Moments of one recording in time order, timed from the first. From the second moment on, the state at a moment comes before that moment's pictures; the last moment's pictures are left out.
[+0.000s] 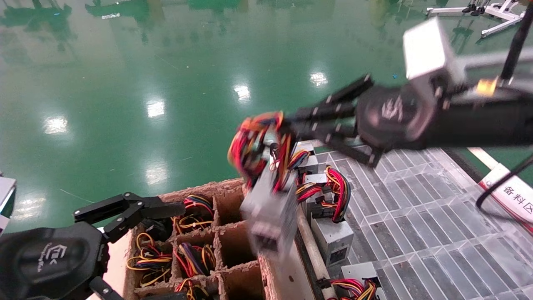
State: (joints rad) left arm -1.09 0.57 0.38 -1.24 0.65 1.44 -0.13; right arm 1.89 -0.84 -0.75 0.67 -0.92 -1.57 -0.12
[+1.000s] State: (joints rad) left arm -1.09 0.57 0.38 -1.24 0.65 1.44 -0.13; right arm 2.18 -0.99 -0.89 0.13 -1.26 -1.20 -0.67
